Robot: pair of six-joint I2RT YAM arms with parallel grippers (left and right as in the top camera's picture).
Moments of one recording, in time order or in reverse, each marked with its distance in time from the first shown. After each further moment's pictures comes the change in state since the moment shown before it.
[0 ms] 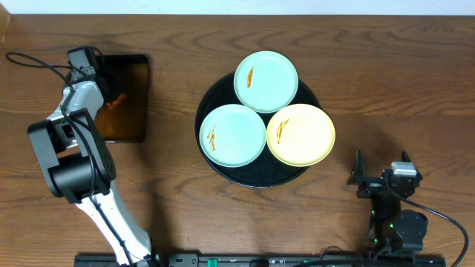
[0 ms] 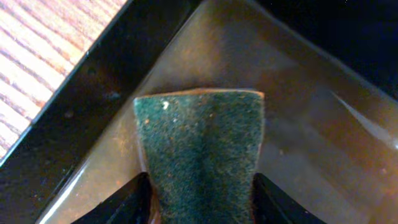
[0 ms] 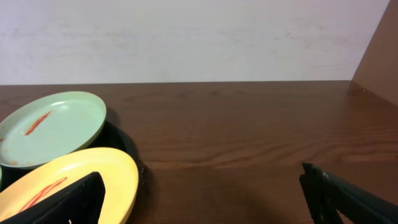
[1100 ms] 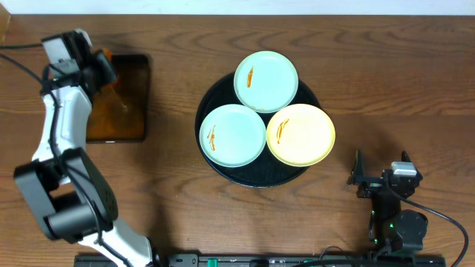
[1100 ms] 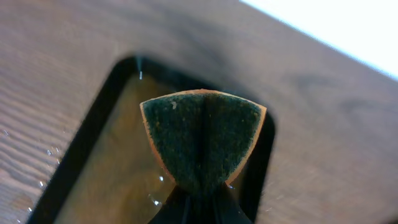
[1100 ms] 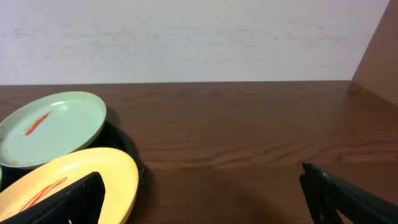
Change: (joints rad) left arm 0.001 -0.301 -0.077 -0.052 0.222 0.160; right arm 0.000 0.000 0.000 0.000 0.000 0.000
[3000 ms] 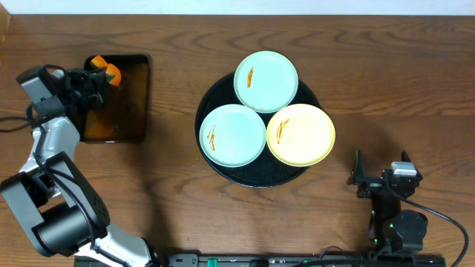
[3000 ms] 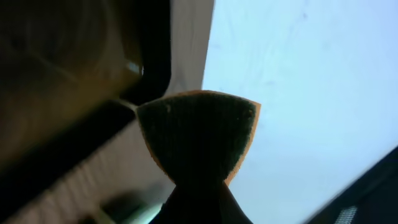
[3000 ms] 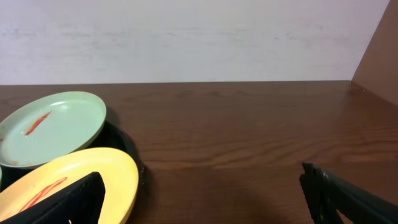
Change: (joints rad) left arm 0.175 -0.053 -0.270 0.456 0.599 -1.284; right arm 0.000 0.000 0.000 0.000 0.000 0.000
